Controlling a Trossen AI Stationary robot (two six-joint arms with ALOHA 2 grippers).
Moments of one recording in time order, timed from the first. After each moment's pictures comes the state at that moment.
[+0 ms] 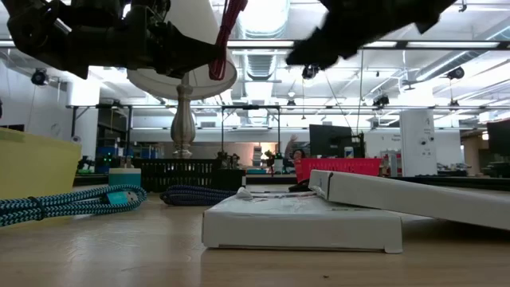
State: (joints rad) left arm -0.03 1.28 0.39 0.92 -0.07 0.22; right arm 0.06 1.35 0.79 0.10 0.04 -0.11
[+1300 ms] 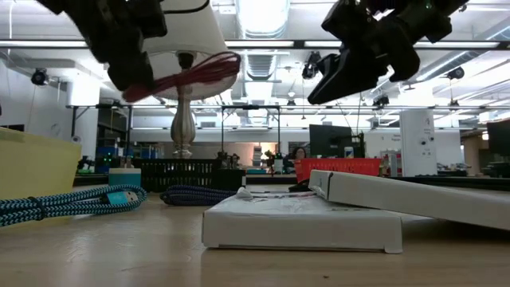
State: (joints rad) left arm -0.08 1.05 0.78 -0.50 -0.03 -0.39; right arm 0.06 1.36 0.74 -0.05 0.06 -0.21
